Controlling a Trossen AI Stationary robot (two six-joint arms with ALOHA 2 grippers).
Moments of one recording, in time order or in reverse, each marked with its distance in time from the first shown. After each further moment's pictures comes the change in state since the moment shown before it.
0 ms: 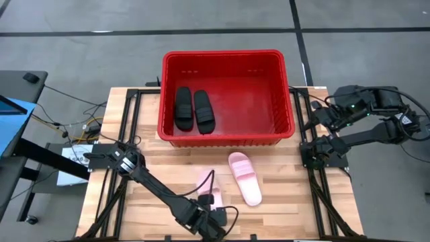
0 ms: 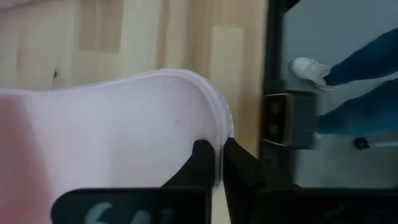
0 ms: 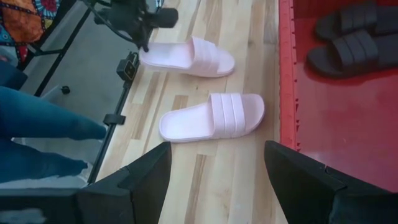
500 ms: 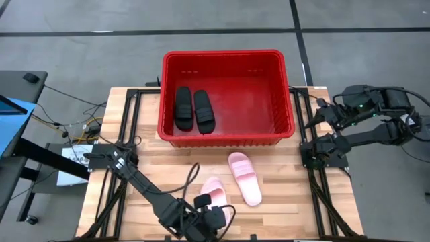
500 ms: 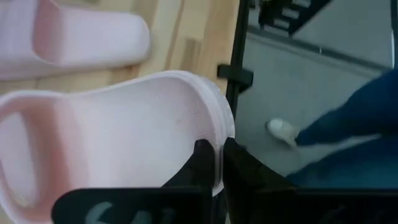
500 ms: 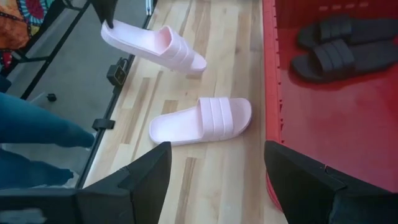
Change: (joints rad) left arm -0.049 -0.034 0.269 -0.127 -0.170 -0.136; right arm 0.000 -0.050 0.000 -0.003 0.049 -0.002
